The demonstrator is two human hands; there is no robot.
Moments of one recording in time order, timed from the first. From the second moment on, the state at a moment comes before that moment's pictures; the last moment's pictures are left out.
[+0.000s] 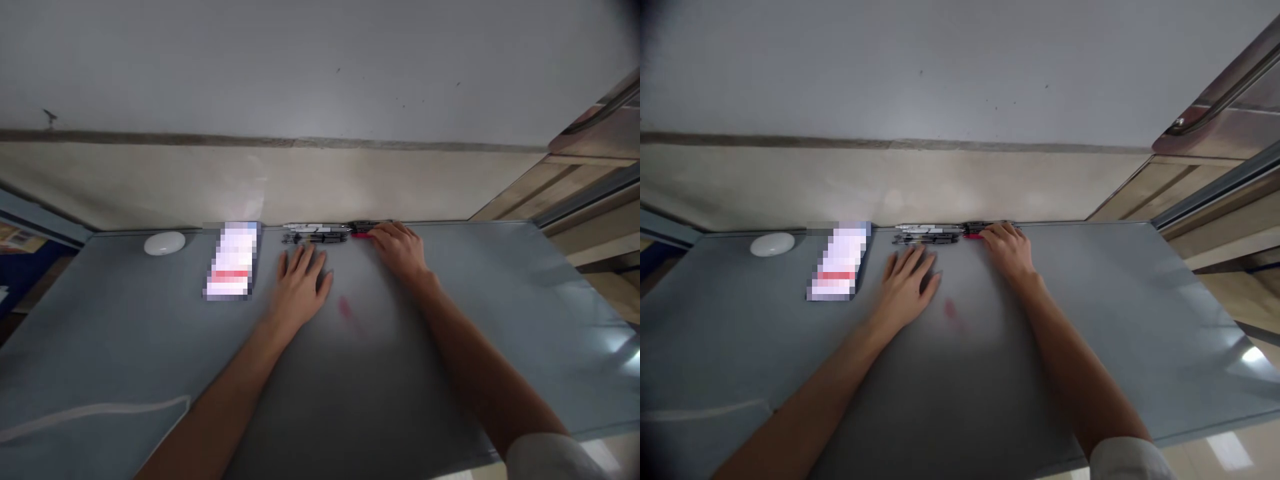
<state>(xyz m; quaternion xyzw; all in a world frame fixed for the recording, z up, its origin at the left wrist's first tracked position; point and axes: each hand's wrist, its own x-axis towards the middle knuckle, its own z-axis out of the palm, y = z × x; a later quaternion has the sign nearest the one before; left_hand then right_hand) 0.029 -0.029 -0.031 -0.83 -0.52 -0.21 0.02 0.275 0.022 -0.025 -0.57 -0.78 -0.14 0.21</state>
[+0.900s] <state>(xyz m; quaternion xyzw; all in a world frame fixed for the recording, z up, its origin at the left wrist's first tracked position) 0.030 -0.031 -0.030 -0.83 -0.52 -0.21 0.03 0.223 -0.034 -0.029 -0.49 -0.85 0.00 0.22</state>
